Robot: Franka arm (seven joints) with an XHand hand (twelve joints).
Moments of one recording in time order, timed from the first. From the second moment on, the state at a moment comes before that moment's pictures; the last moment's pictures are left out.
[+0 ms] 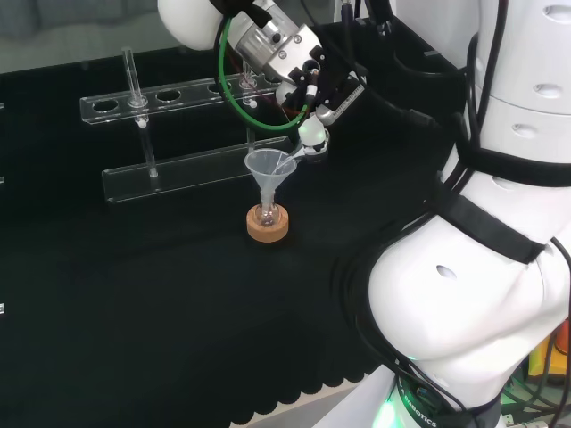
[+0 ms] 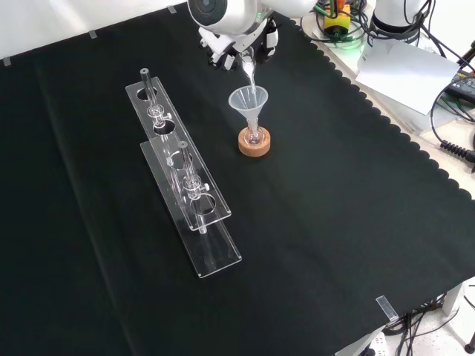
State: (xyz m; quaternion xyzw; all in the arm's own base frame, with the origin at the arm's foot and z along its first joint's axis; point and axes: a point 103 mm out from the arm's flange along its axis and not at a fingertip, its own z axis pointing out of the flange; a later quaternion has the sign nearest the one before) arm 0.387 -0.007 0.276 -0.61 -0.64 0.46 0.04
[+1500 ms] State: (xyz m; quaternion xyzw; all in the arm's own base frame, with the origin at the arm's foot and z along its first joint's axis) arm 0.394 0.004 0.280 -0.60 -0.63 0.49 0.04
